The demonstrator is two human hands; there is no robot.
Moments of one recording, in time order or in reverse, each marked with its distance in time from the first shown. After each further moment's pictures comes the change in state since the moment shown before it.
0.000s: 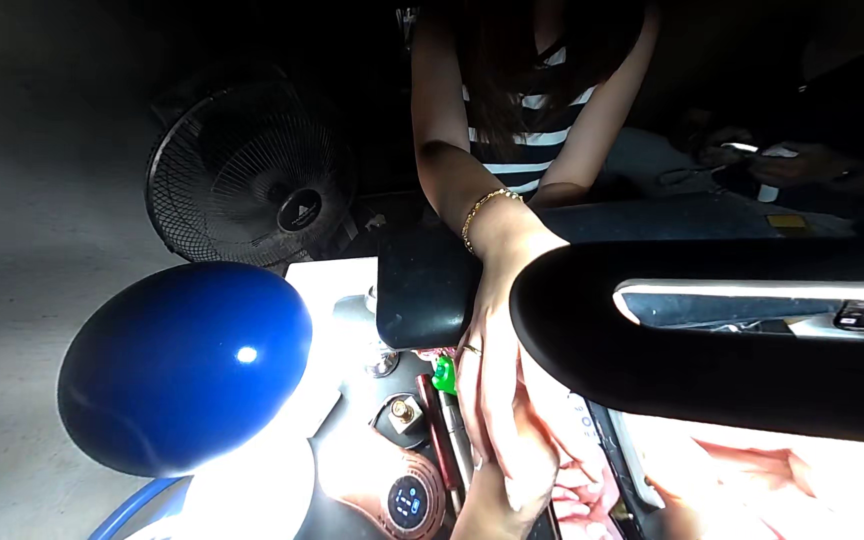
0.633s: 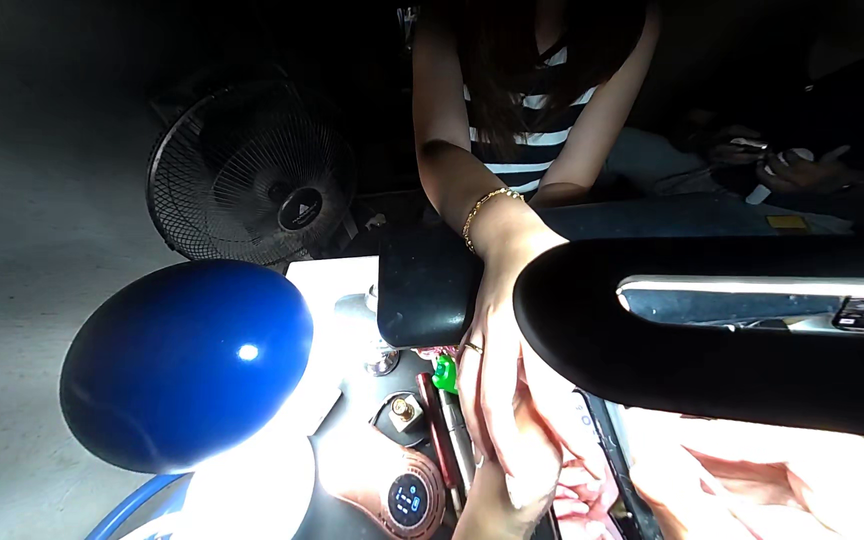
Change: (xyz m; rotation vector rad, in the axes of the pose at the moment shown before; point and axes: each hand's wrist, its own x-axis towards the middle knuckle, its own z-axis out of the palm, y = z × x) left_hand -0.002 -0.001 -0.004 0.045 -0.091 0.033; right_hand 0.002 0.001 -0.005 -0.086 -0.056 -0.074
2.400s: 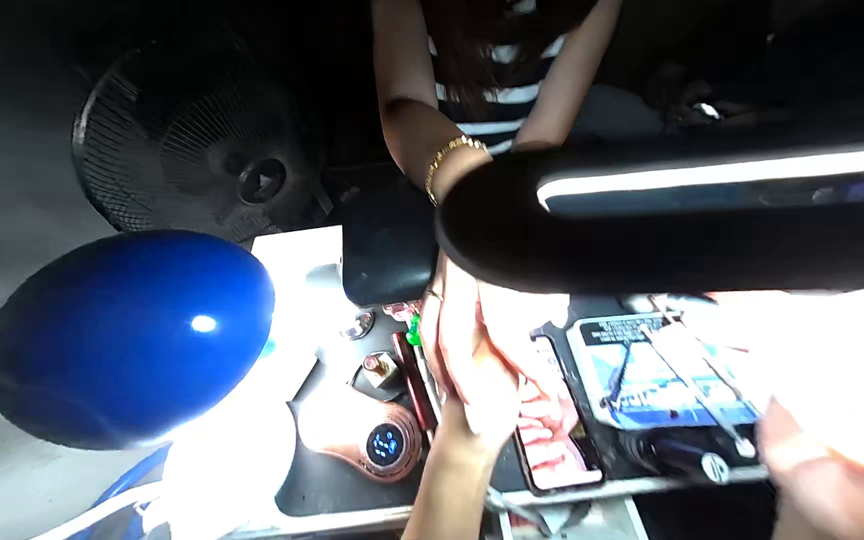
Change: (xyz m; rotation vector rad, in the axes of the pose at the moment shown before) left_hand 0.007 0.001 0.007 0.083 0.120 -0.057; right_hand -0.007 -0.002 -0.068 0.075 0.025 0.166
